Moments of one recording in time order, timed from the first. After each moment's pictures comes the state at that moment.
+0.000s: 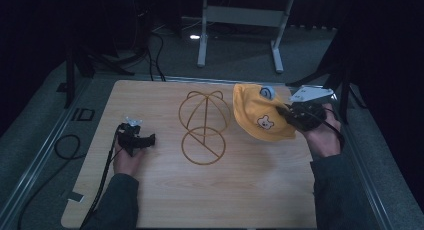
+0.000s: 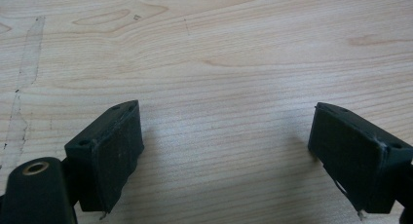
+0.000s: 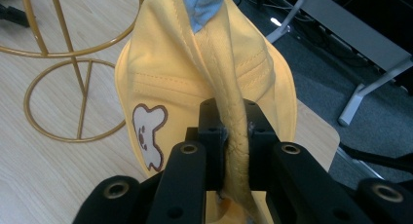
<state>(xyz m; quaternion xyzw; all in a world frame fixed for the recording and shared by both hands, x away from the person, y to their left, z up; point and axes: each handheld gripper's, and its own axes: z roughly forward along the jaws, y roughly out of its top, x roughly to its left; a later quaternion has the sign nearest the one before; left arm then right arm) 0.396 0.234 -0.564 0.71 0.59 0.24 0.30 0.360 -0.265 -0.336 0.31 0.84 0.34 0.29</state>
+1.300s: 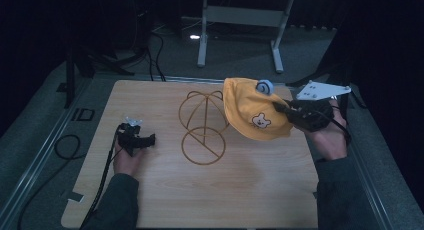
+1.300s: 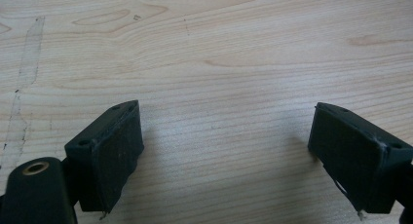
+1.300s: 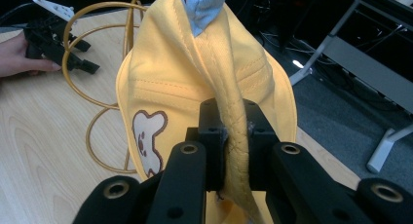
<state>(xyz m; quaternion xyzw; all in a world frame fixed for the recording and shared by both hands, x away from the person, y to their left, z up) 0.396 0.234 -0.564 0.71 0.59 0.24 0.29 0.332 -0.255 -0.298 0.26 0.83 0.41 0.27</state>
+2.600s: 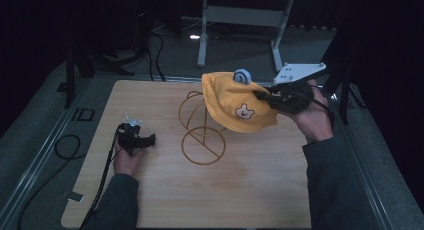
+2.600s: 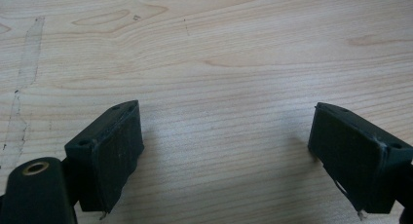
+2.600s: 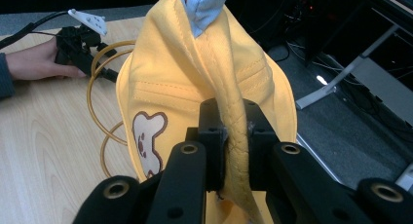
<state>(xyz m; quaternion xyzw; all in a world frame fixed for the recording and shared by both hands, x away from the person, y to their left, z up) 0.396 0.234 -0.564 0.71 0.59 0.24 0.29 0.359 -0.210 -0.271 0.20 0.86 0.40 0.25</state>
